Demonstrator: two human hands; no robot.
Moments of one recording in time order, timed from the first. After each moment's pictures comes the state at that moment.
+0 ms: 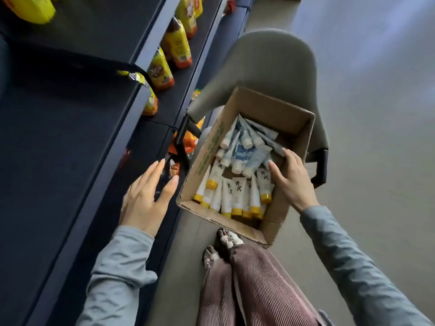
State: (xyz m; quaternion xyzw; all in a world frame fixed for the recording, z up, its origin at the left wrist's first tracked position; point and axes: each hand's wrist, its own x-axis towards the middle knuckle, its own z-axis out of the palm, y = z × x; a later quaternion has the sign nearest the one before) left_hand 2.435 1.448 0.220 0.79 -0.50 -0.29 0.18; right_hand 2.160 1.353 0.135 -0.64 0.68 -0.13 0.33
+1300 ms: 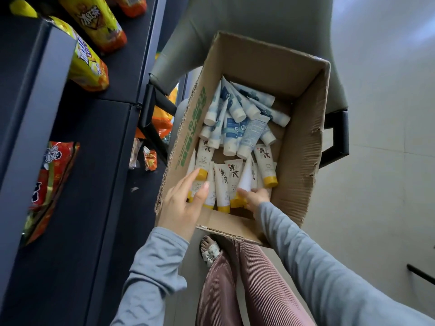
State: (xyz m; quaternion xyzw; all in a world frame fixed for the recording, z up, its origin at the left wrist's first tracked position) left_hand 2.398 1.418 0.083 0.71 -0.48 -0.48 0.21; right_hand 2.229 1.393 -0.062 -0.12 0.79 -0.13 0.58
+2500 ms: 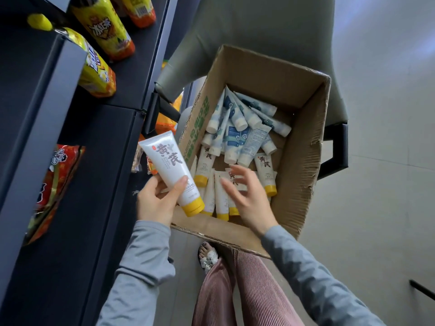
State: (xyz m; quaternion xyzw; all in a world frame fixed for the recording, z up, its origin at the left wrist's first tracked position) left_hand 2.416 1.401 0.078 0.76 -0.24 -0.48 0.38; right_hand 2.245 1.391 0.040 -0.51 0.62 -0.26 0.53
